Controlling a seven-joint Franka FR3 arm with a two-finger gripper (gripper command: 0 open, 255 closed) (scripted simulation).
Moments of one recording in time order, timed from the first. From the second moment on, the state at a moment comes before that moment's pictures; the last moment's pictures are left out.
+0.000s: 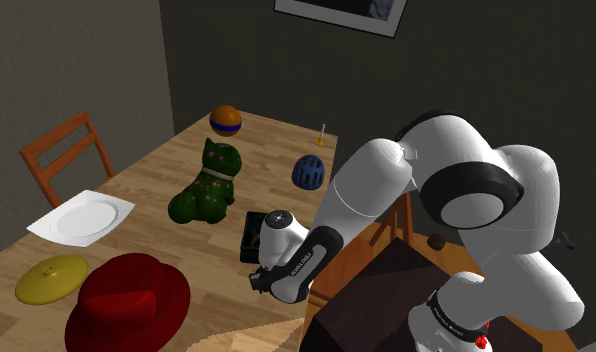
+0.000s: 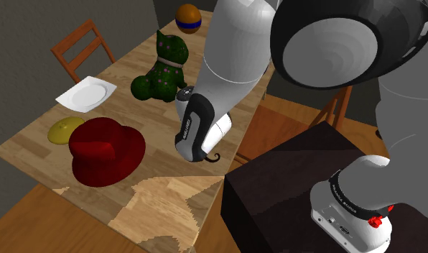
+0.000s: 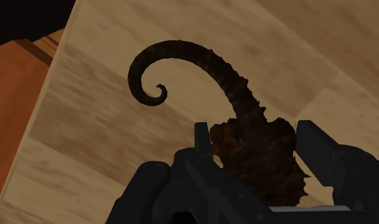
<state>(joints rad) -2.27 -0.65 2.90 -2.29 0.32 2.87 0.72</state>
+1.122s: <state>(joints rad) -2.19 -0.47 2.80 -2.35 0.25 2.76 0.77</state>
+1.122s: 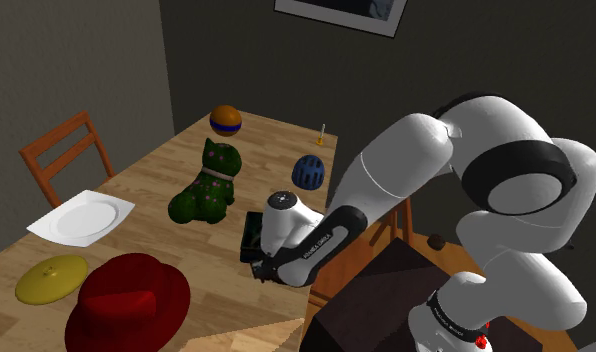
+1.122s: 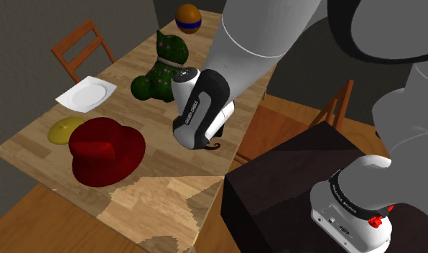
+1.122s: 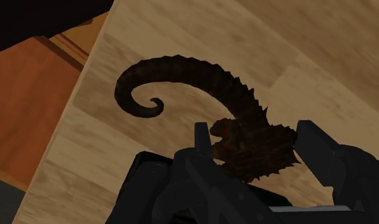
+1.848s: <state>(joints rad) -2.12 -0.32 2.71 -2.38 0.15 2.64 0.83</state>
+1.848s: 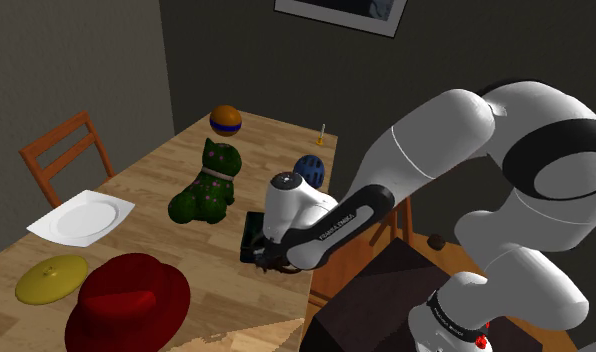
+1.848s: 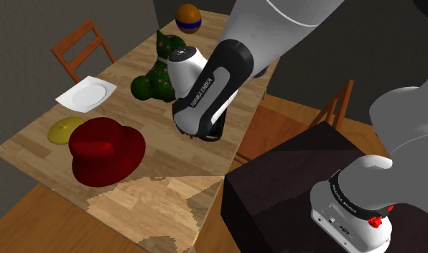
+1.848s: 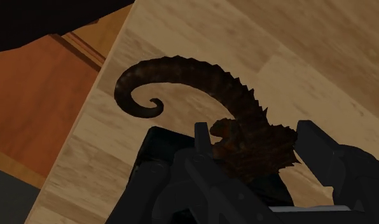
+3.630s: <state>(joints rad) -2.36 -0.49 2.68 -2.04 0.23 2.45 0.53</state>
